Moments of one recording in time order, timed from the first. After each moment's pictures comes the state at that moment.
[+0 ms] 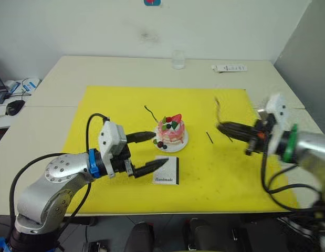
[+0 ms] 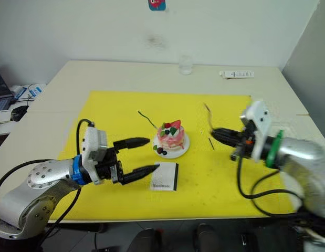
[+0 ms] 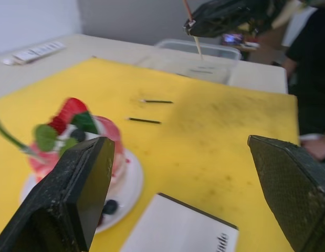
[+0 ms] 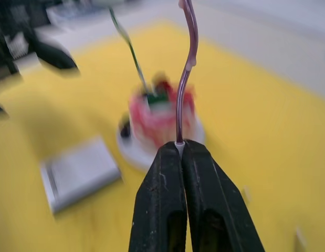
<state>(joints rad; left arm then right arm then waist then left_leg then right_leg) -0.11 0.68 0.17 -0.61 -0.70 0.58 -0.80 -0.38 -0.55 -0.17 -0.66 0.62 0.93 0.67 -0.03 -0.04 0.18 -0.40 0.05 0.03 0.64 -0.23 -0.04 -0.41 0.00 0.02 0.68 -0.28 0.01</state>
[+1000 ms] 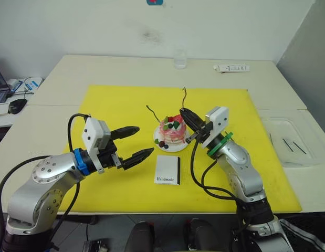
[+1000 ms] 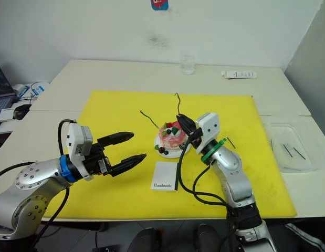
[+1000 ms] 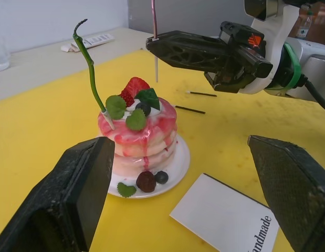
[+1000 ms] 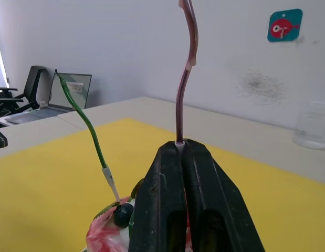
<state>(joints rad) -0.09 0.70 0.21 -0.53 -0.70 0.56 -0.80 -0.35 -0.12 0.15 -0.17 0.21 0.14 0.44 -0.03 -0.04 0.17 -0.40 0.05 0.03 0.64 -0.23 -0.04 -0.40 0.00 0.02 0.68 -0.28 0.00</state>
